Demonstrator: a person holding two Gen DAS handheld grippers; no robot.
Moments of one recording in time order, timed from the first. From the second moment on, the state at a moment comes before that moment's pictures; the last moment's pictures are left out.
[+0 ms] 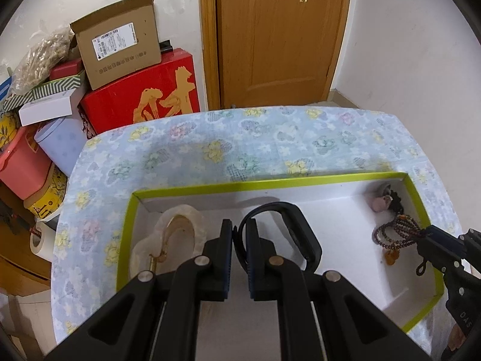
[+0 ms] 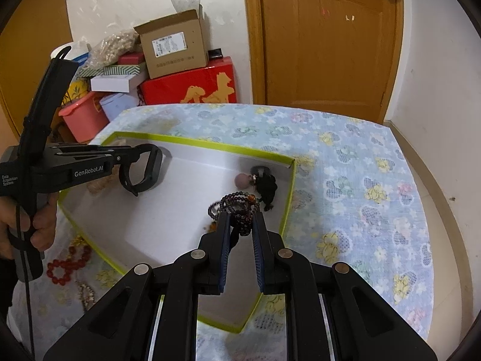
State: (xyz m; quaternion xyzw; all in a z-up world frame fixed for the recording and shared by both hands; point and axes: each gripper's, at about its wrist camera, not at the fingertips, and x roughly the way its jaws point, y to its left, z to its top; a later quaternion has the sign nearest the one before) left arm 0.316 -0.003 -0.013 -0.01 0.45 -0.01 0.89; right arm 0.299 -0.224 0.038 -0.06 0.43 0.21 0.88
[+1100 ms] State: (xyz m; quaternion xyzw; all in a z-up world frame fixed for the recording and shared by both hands) left arm 0.250 0.002 0.031 -0.02 0.42 -0.03 0.91; right arm 0.240 -0.237 0.079 -0.06 0.41 0.20 0.89
